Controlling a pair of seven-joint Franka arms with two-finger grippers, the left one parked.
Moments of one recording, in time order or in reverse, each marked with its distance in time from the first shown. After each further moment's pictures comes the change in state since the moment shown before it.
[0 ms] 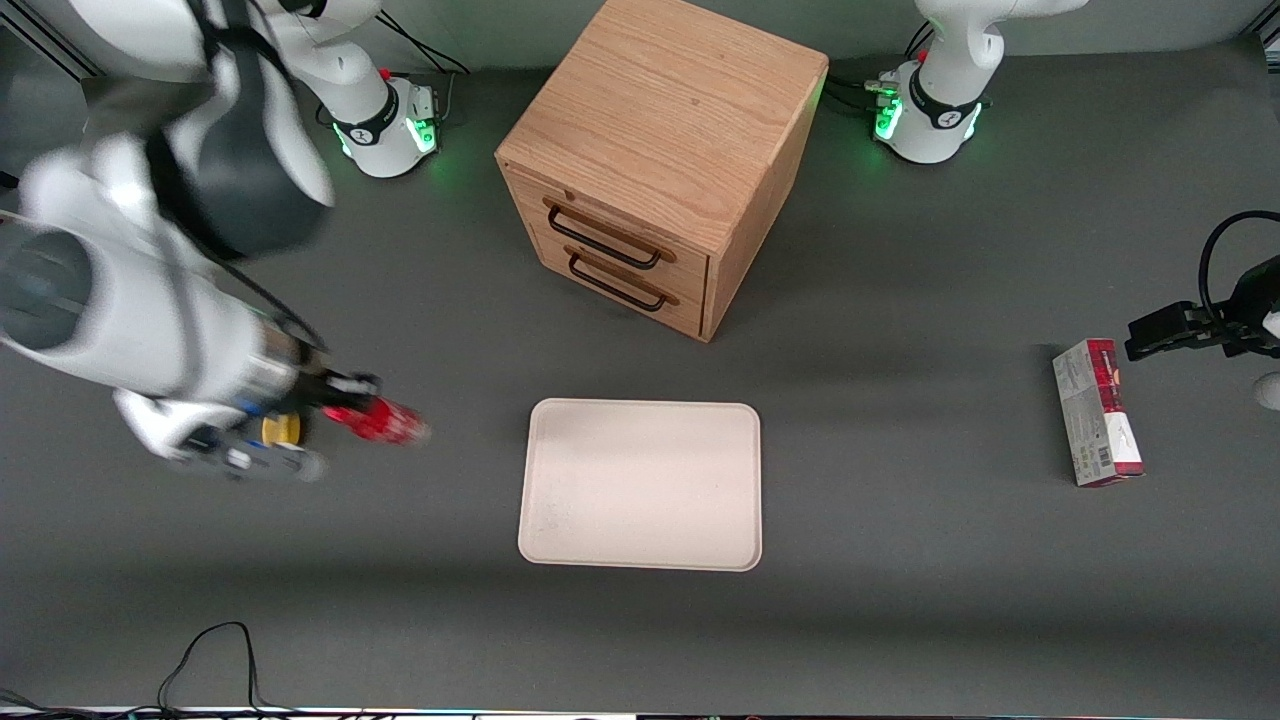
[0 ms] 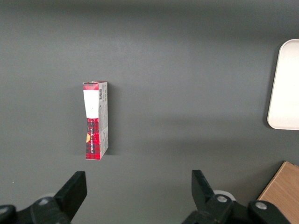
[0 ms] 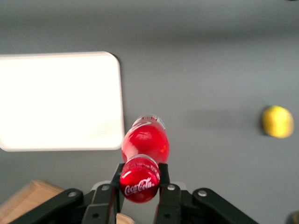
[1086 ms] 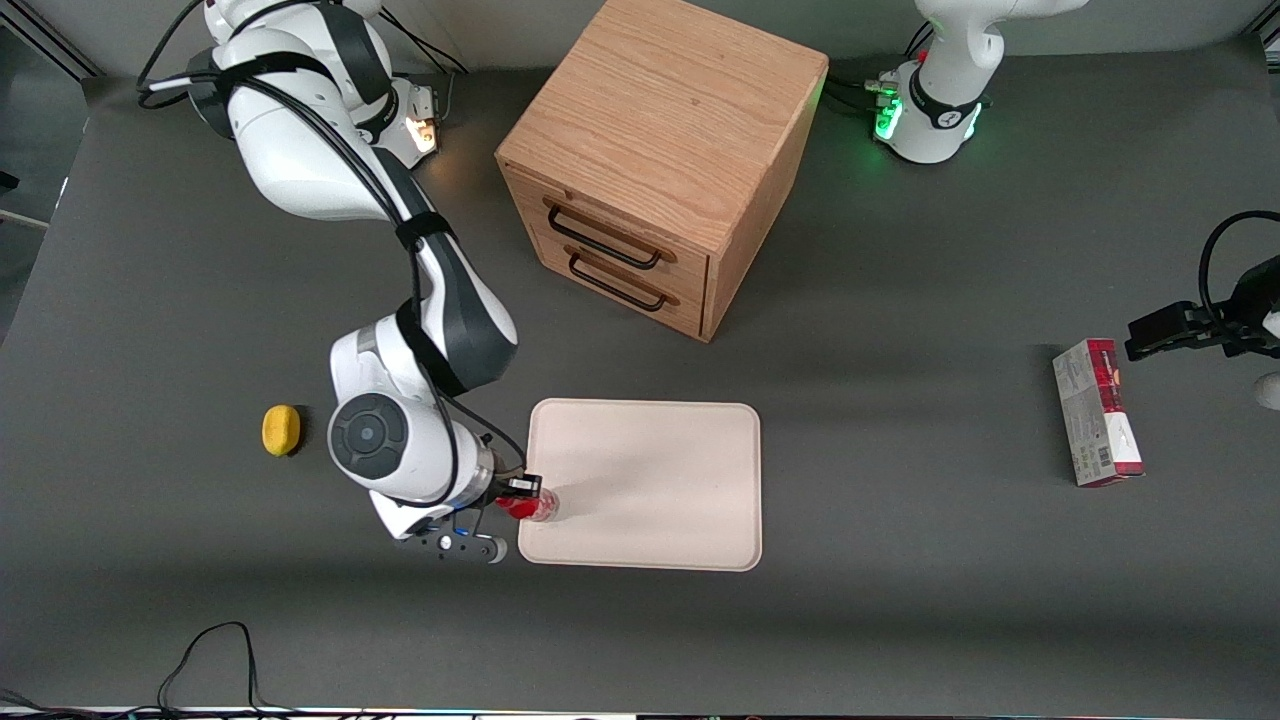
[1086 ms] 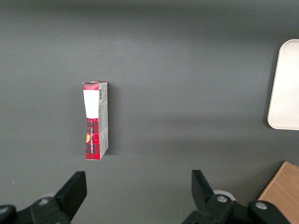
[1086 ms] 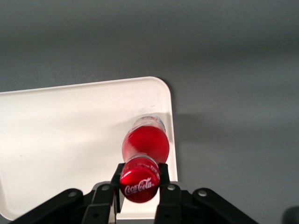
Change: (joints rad) arm 0.023 0.290 0.095 0.050 0.001 0.317 0.124
